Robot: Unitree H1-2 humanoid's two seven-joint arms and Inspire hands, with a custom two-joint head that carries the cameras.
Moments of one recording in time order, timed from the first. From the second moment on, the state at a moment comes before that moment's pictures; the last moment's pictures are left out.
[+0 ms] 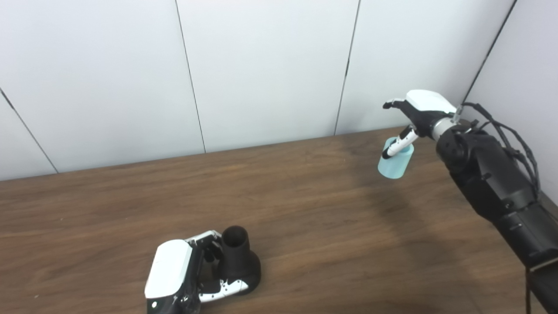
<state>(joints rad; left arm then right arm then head) -0.04 0.16 -0.37 -0.14 0.89 0.04 0.10 -0.62 -0.71 0.18 0.21 -0.81 0.37 0.40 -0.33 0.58</state>
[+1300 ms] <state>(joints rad) -0.04 0.15 -0.36 -0.13 0.88 0.03 0.09 -0.63 -0.71 0.25 0.32 -0.81 0.46 0.42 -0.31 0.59</state>
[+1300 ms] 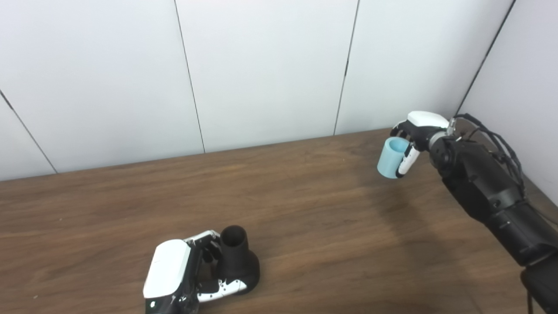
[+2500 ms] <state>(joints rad) -0.05 0.17 -0.36 -0.13 0.88 0.02 0.08 -0.63 -0.71 0.26 0.34 -0.79 0.43 0.39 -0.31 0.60</state>
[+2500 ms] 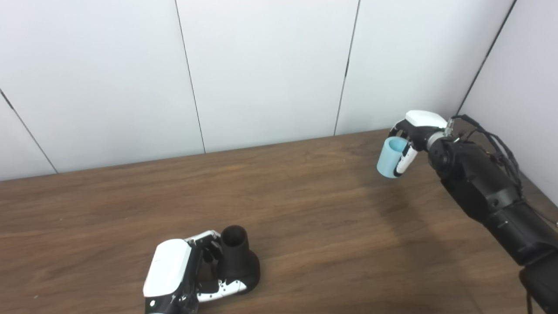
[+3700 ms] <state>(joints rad) -0.06 0.17 -0.36 -0.13 0.89 0.02 0.07 -0.63 -0.70 0.25 0.34 -0.78 0.42 0.34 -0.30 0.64</state>
